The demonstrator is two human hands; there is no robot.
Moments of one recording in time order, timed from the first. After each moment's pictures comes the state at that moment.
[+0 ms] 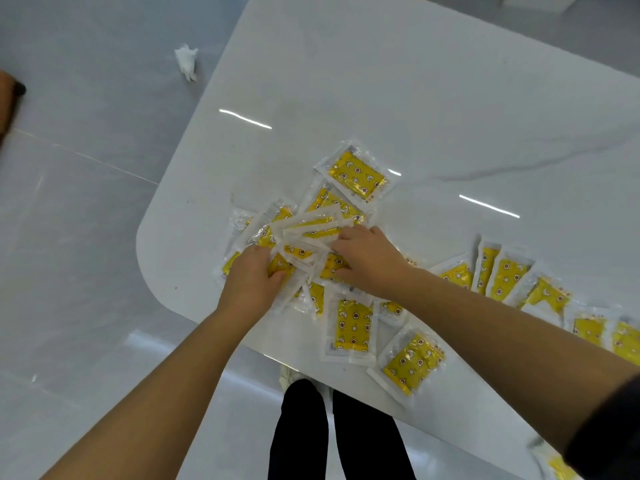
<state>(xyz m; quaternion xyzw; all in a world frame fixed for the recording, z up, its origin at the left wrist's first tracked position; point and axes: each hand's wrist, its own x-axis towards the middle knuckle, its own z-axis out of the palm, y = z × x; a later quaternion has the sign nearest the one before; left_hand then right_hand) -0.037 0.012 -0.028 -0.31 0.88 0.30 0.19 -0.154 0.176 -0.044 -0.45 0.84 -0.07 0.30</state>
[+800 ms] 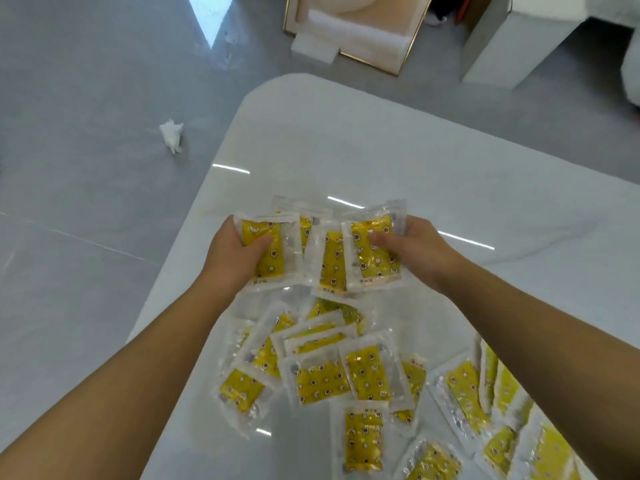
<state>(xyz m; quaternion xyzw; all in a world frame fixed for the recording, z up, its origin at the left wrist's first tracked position) -0.211 -0.087 -0.003 -0.40 0.73 0.55 0.07 -0.318 0.151 -0.002 0.06 0.75 -0.53 0.40</state>
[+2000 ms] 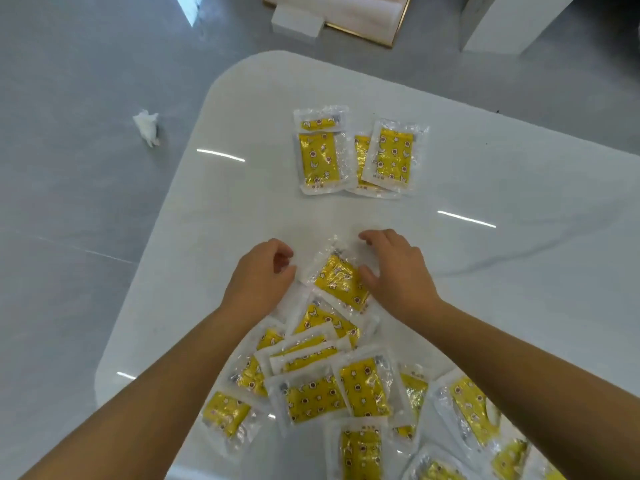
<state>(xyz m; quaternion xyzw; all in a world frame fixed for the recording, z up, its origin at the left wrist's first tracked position) -0.220 -0.049 -0.061 -0.26 0.85 0.40 0.21 -0.289 0.154 -0.060 -0.18 0.93 -0.18 0.25</state>
